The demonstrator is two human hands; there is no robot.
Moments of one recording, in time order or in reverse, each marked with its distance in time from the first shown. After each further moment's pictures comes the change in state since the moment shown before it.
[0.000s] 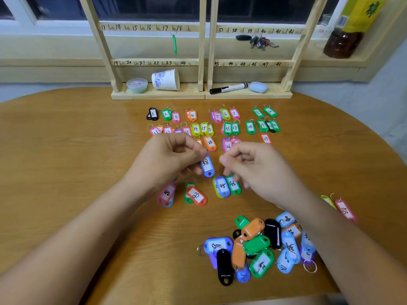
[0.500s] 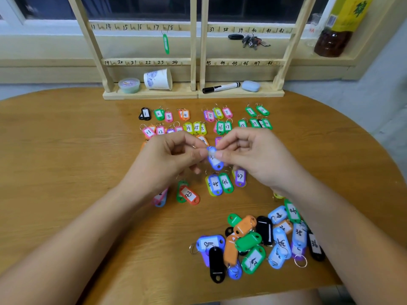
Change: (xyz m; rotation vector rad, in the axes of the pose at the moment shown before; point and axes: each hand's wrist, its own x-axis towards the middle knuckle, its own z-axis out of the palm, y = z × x) left_hand -0.003 0.001 0.012 -0.010 -0.031 0.123; right_hand 0.011 -0.007 -0.018 0.142 -0.009 -0.056
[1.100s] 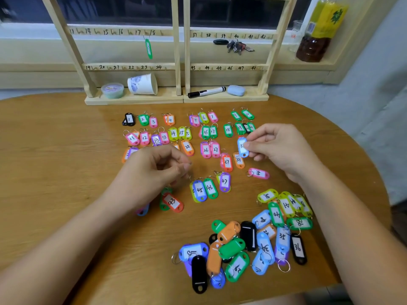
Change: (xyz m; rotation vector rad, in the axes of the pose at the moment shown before) left_hand 0.004 -0.019 0.002 0.113 -0.035 0.028; right_hand 0.014 0.037 -0.077 -0.041 0.268 0.221
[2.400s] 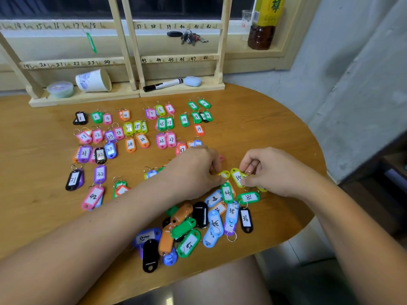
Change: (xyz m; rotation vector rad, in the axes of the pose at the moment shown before) left_hand 0.040 0.055 0.147 0.702 -0.325 0.190; right_hand -0.092 0.031 -0.075 -0.675 -0.168 0.057
